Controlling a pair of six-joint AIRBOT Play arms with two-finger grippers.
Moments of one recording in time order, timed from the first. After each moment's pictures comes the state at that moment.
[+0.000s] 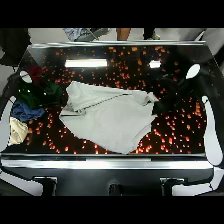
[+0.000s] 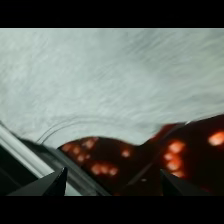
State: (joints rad) left arm 0.11 -1.76 1.60 1.31 -1.45 -1.42; right arm -0.08 -1.62 1.52 -1.15 1.70 0.96
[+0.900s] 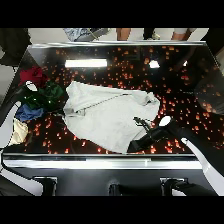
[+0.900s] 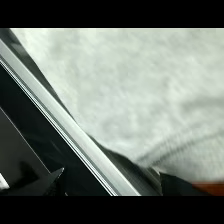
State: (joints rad) left arm 0.14 -1.81 1.51 1.20 -1.43 -1.31; right arm 0.17 -1.39 0.70 -0.78 1.26 0.93
